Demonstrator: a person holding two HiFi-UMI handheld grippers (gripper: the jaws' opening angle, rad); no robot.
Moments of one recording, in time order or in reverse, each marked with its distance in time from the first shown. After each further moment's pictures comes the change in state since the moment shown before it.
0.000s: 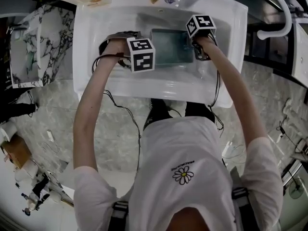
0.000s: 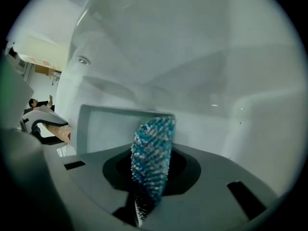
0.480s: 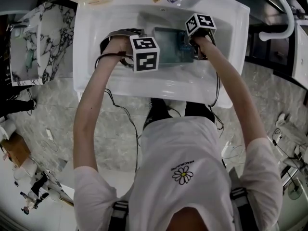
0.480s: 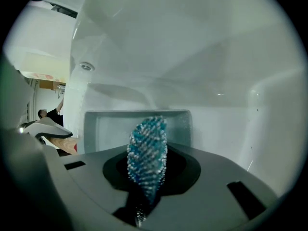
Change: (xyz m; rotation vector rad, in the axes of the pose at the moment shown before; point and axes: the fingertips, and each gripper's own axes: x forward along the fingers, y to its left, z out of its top) left arm -0.014 0.003 0.007 0.019 -0.012 0.012; right arm 0.007 0.028 0.003 0.116 -0.019 0.128
